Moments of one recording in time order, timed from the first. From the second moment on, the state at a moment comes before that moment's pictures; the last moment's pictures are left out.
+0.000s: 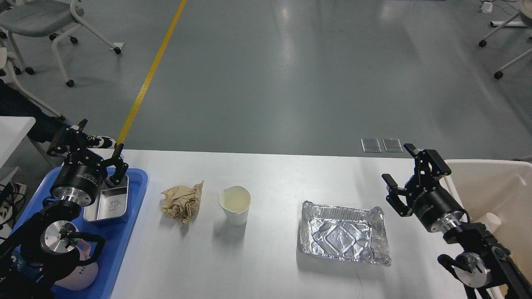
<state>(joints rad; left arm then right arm) -0.21 0.37 -1.16 -1.25 0.16 0.01 -0.26 -0.02 -0.18 1.60 1.46 -0.90 0.29 -0.04</state>
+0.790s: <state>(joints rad) -0.19 0.34 -1.21 -1.22 0.15 -0.18 -0.27 -0.05 -0.86 1.48 1.58 -1.54 0.25 0.01</state>
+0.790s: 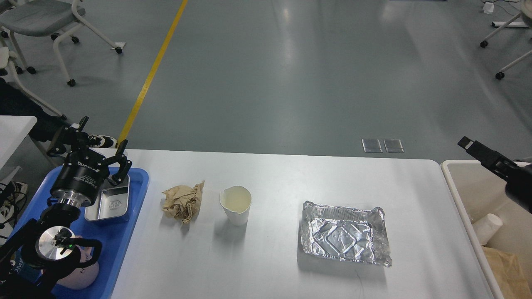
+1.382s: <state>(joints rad) -0.17 0.31 -1.19 -1.22 0.16 -0.18 -0.26 -0.17 -1.35 1.33 1.65 -1.86 0.20 0.04</state>
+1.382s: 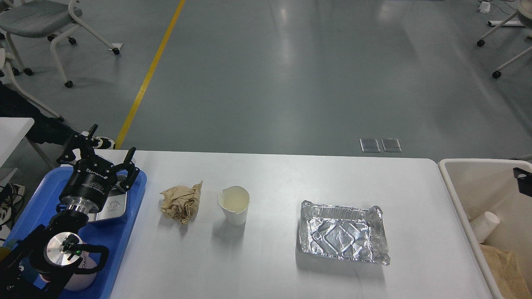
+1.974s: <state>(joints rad) -0.14 0.31 -1.19 -1.22 0.16 -0.18 -0.26 -0.20 -1.41 1.31 1.66 -1.81 0.24 0.09</state>
